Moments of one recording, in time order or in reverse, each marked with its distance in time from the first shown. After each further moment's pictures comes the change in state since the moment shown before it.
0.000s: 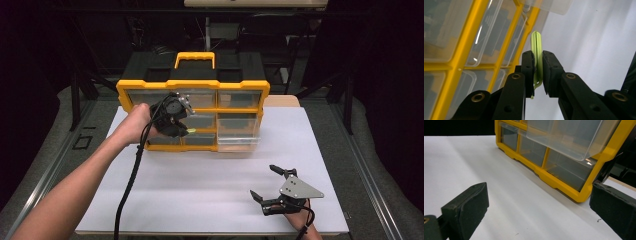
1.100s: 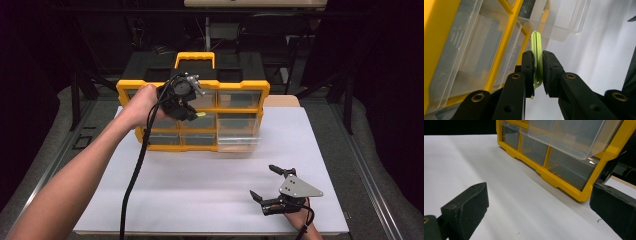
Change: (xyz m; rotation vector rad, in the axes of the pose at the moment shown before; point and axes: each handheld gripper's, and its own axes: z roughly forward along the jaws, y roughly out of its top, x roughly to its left) left arm 0.005 0.040 -0.033 -0.044 0.025 0.048; right arm -0.001 0.000 0.002 0.010 0.013 0.005
